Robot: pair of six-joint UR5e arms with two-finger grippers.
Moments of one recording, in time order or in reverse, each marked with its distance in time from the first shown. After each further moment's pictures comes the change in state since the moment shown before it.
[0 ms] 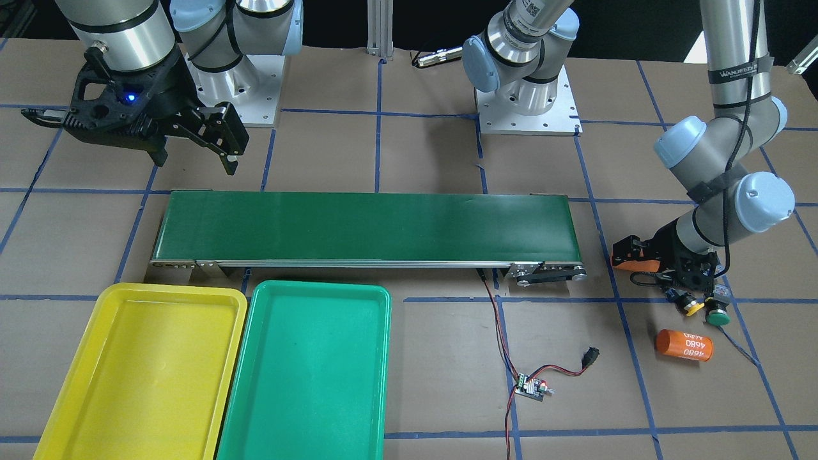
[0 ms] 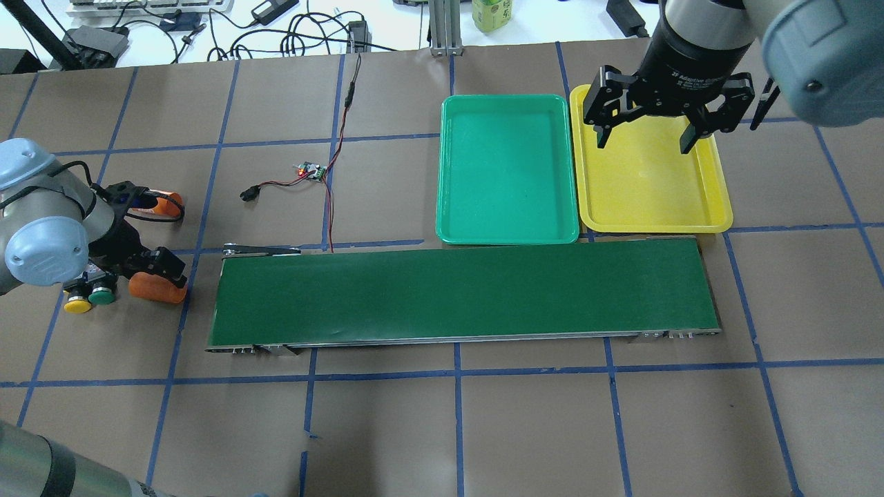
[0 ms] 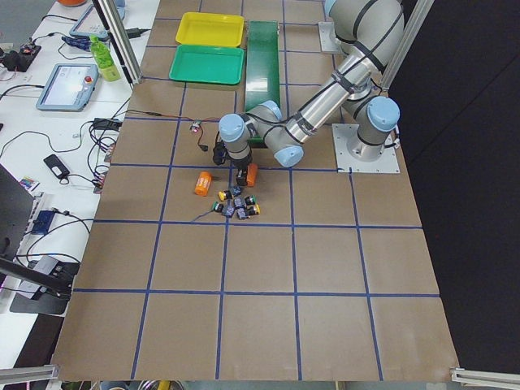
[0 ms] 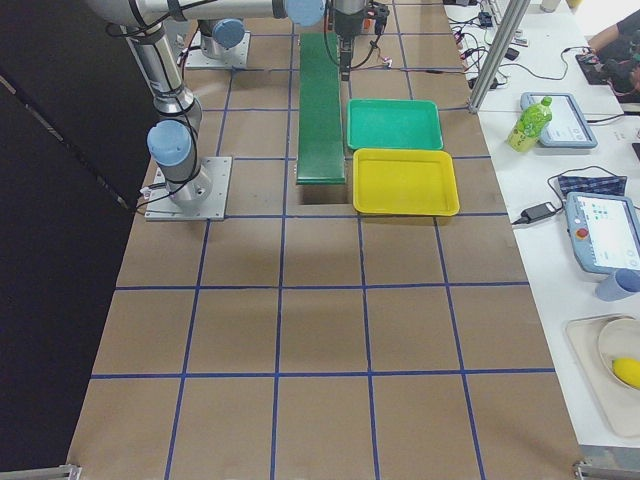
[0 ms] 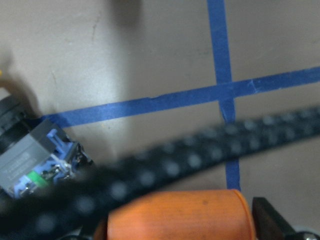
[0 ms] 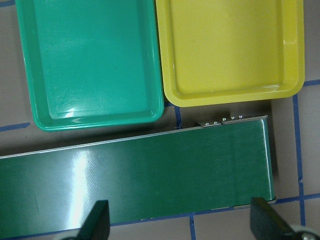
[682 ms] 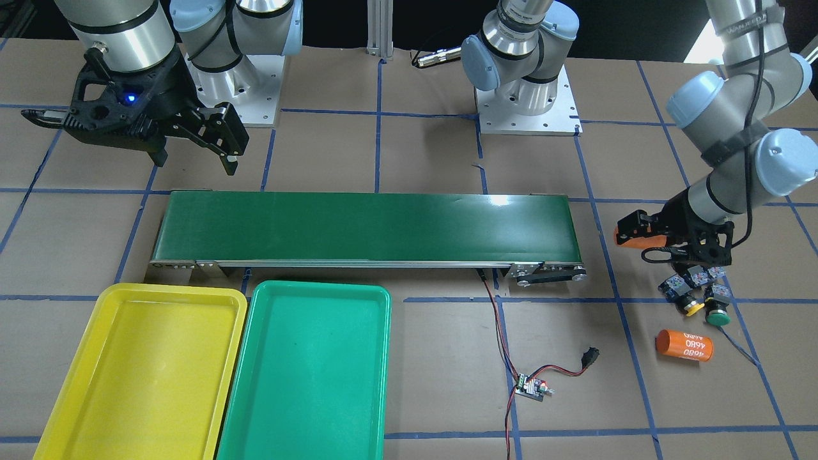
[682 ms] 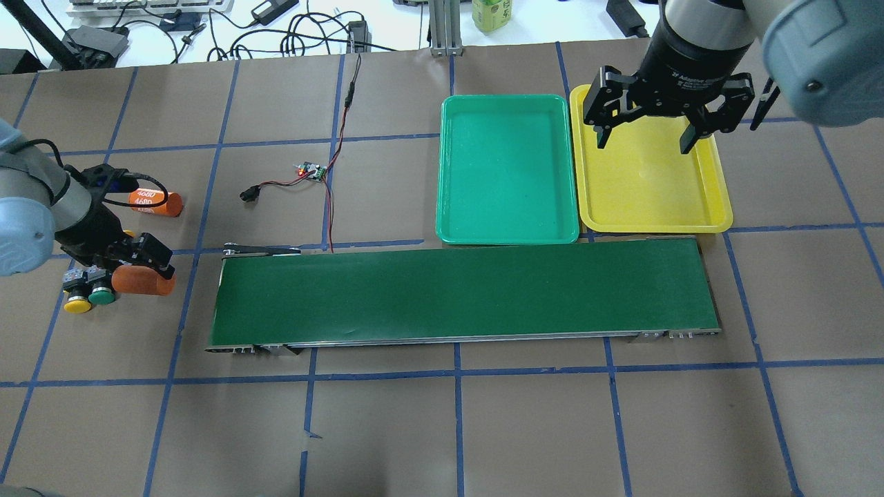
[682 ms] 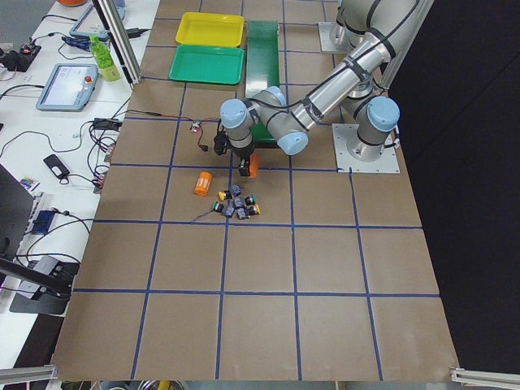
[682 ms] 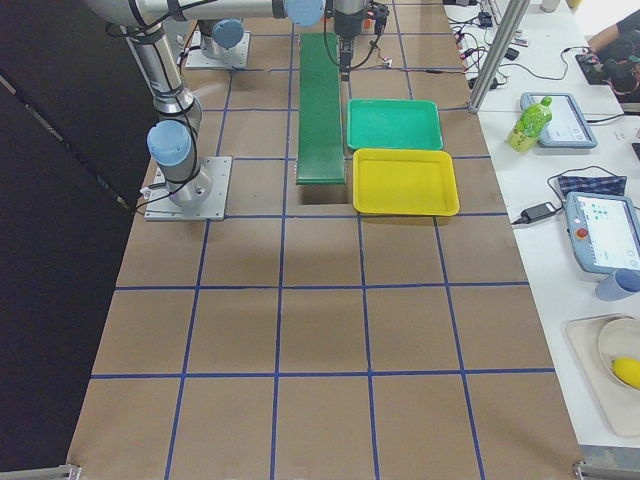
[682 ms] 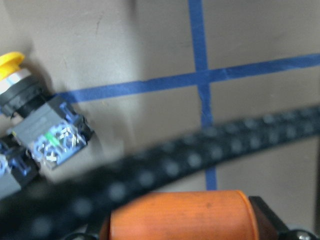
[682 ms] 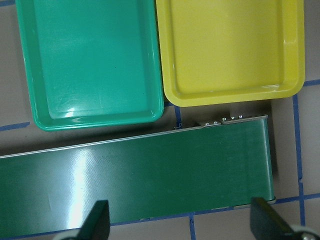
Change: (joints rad) left arm -0.030 0.172 0.023 -0.209 -0.025 -0.120; right arm 0.000 0.000 0.000 0.001 0.000 -0.001
